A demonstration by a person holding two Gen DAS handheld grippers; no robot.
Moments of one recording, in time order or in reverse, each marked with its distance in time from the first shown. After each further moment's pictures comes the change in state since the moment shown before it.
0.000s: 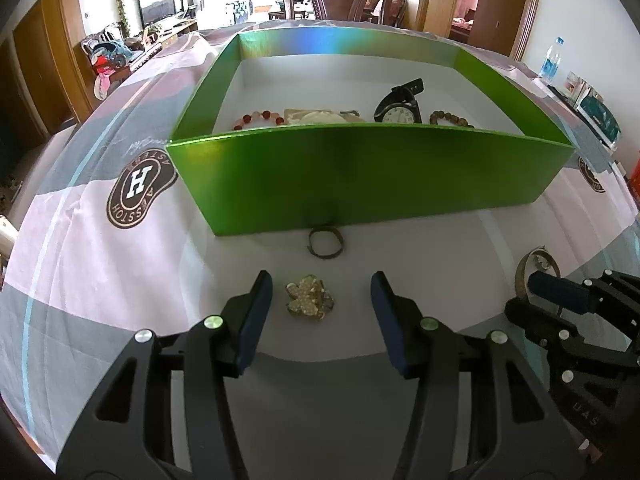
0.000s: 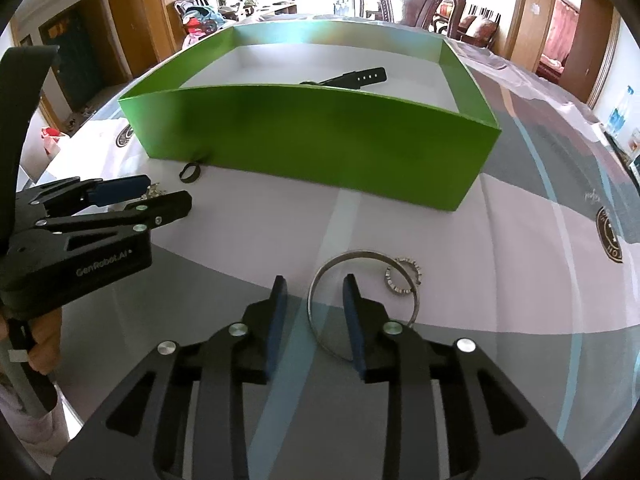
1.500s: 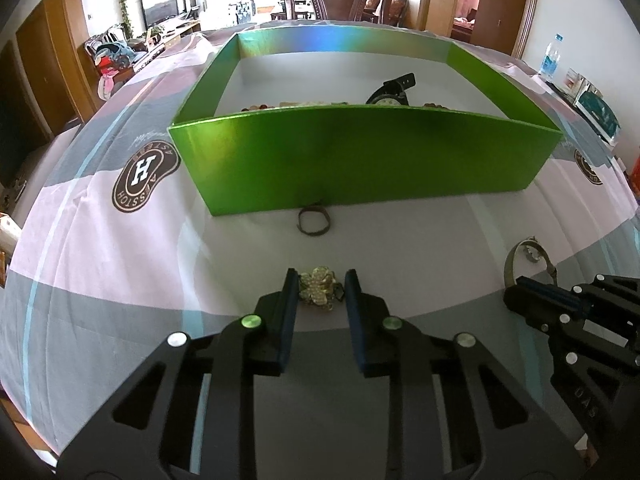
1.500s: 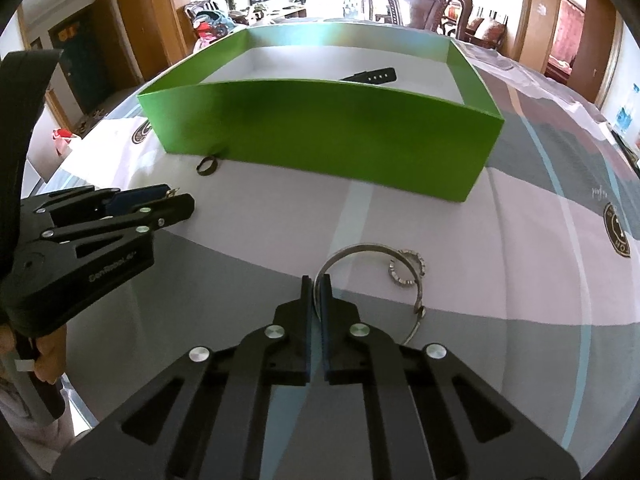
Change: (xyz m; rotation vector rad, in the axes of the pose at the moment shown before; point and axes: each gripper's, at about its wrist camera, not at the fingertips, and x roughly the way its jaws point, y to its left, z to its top) left arm -0.007 -0.009 -0.009 -0.003 -0.001 0.007; right arm -0.008 0.002 -0.011 -0.001 -0.012 0.050
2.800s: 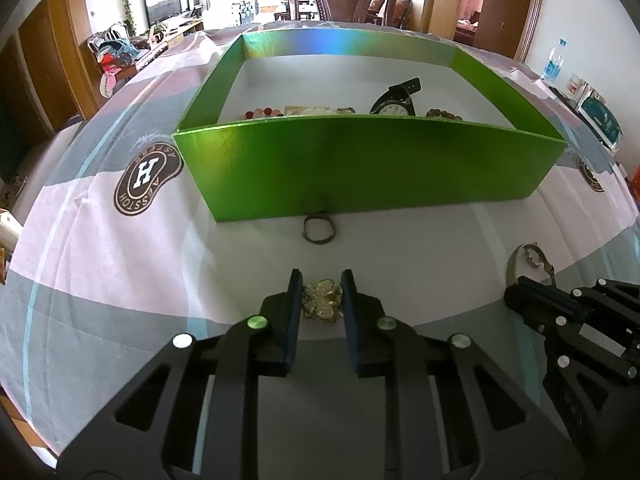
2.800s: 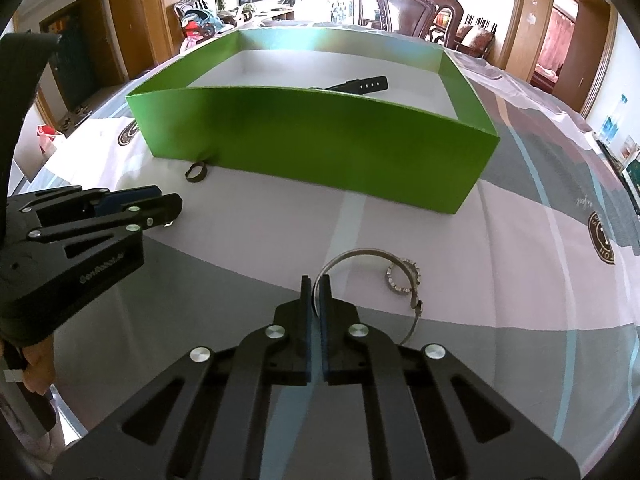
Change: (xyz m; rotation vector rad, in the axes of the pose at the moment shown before) left arm 0.000 0.005 0.003 -0.015 0.001 -0.008; right arm 0.003 0.007 0.005 -0.014 -0.013 -0.072
